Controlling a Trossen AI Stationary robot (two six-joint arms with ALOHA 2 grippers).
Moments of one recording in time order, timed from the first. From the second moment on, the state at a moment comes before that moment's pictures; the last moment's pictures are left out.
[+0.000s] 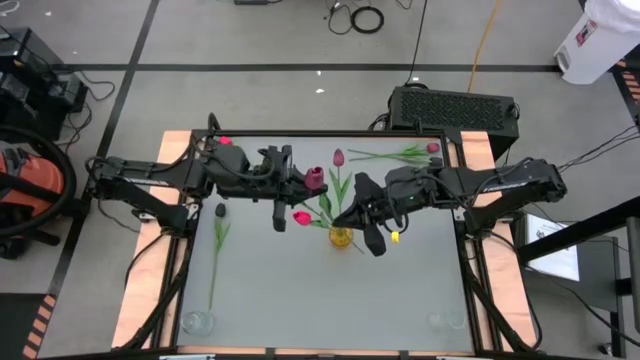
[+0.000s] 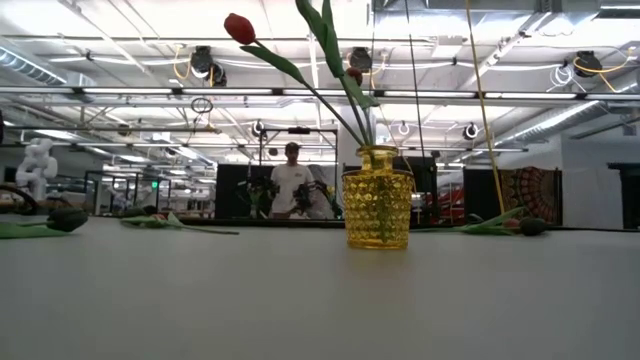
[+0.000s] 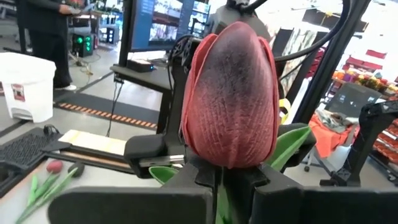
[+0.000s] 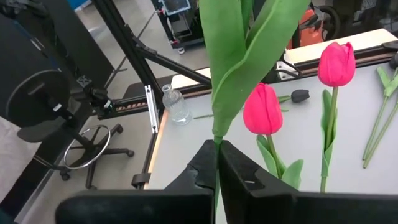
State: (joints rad) left arm -0.10 1.36 1.42 -0.07 -0.06 -0.24; right arm 0.17 1.39 1.40 -0.38 -0.06 0.35
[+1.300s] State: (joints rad) left arm -0.11 1.27 1.42 -0.58 -0.12 -0.40; right arm 0.18 1.22 1.40 -0.57 0.31 0.33
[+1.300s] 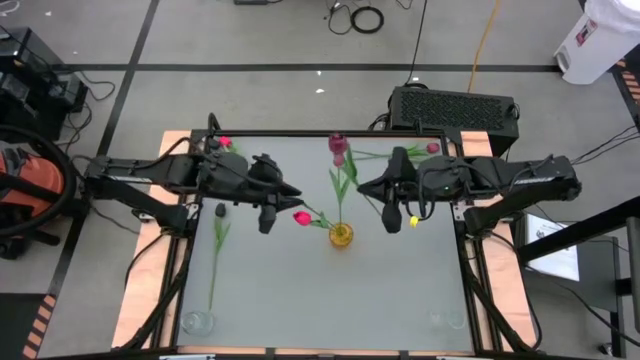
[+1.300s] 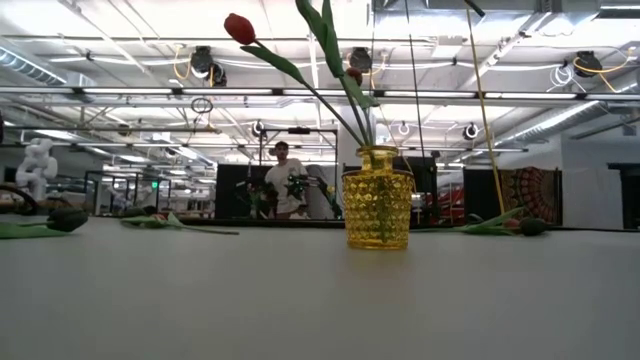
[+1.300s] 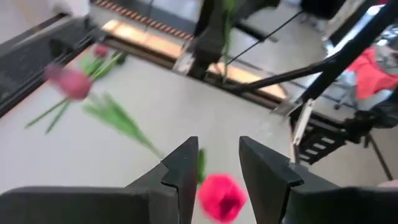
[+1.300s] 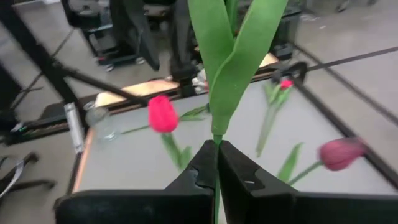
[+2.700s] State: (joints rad) left arm -0.20 1.19 1.42 -1.11 -0.15 -0.60; right arm 0.36 1.22 0.79 0.43 0.68 0.24
